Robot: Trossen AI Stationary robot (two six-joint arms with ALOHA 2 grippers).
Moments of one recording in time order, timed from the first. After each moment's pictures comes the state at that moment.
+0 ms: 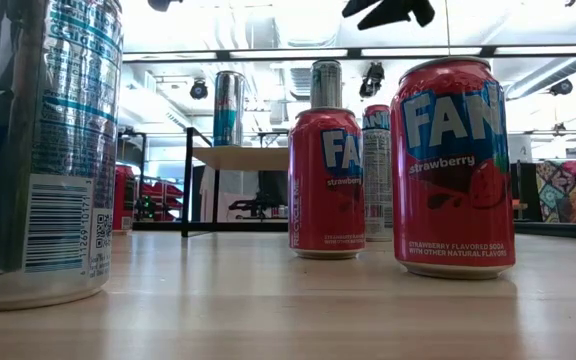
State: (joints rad) left arm -0.23 1.08 0.69 0.65 -0.57 0.13; right arm -0.03 1.25 1.26 -0.42 0.58 0.22
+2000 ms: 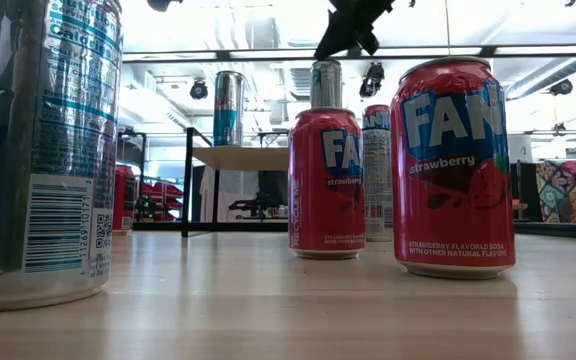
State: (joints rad) left arm -0.23 1.08 0.69 0.64 -0.57 0.15; right arm -0.40 1.57 1.68 -0.68 0.07 0.02
